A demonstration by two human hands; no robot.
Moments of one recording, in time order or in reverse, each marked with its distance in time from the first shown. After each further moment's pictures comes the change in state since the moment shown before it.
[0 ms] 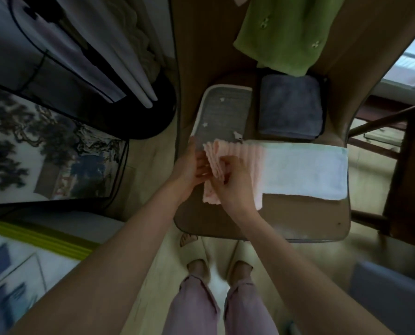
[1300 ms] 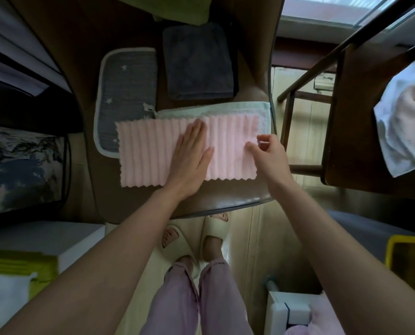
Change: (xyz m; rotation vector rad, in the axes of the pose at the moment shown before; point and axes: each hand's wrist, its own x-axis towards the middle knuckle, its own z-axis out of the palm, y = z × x) left_hand 0.017 -0.098 0.132 1.164 -0.139 0.763; right_hand -0.004 0.126 -0.175 0.207 0.209 0.464
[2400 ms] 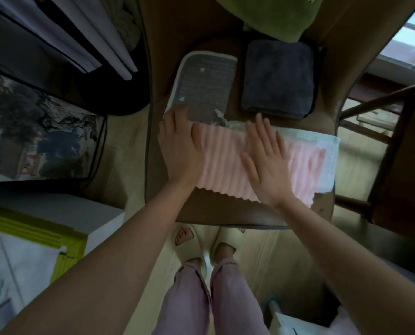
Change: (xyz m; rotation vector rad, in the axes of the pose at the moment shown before) left_hand -0.014 -0.064 -0.088 -0.012 0.745 -0.287; right_hand 0.000 -0.019 0.104 -0.808 -0.130 -0.965
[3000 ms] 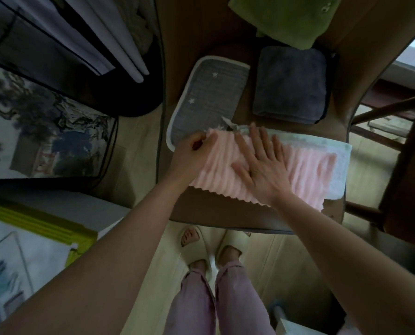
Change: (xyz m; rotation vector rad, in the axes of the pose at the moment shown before) left_hand 0.004 -0.007 -0.019 -0.474 -0.503 -0.387; right_hand 0.010 0.005 0.018 -0.218 -0.253 0.002
